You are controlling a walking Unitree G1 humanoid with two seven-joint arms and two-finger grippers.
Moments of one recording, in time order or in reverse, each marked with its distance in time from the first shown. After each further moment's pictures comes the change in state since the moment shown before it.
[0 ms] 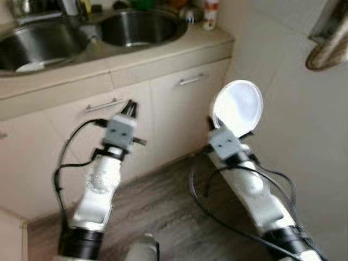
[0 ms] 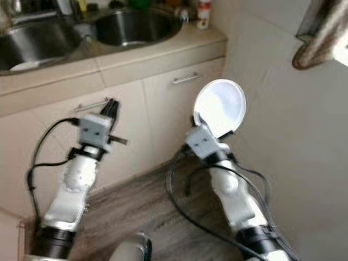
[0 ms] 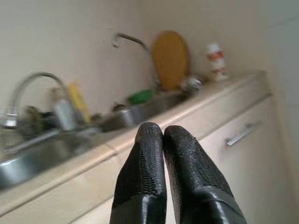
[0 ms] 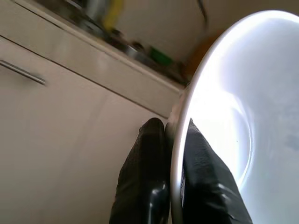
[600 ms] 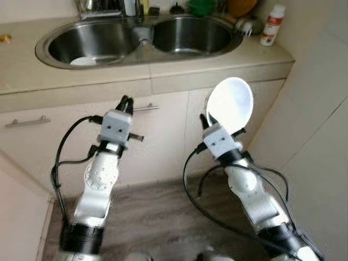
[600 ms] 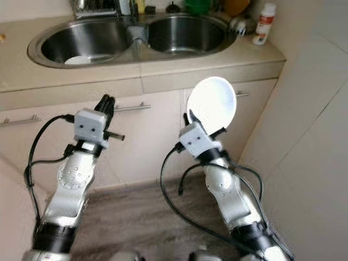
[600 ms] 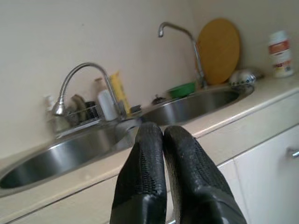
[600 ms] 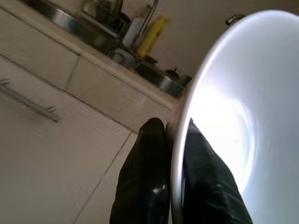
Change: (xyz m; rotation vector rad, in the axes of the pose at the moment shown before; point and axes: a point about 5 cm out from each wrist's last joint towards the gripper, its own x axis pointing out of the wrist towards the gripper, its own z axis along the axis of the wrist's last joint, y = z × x) left arm 0.006 -0.019 0.007 -0.050 -0.040 -0.038; right arm 0.001 -0.016 -0.009 -0.025 0.031 -0.067
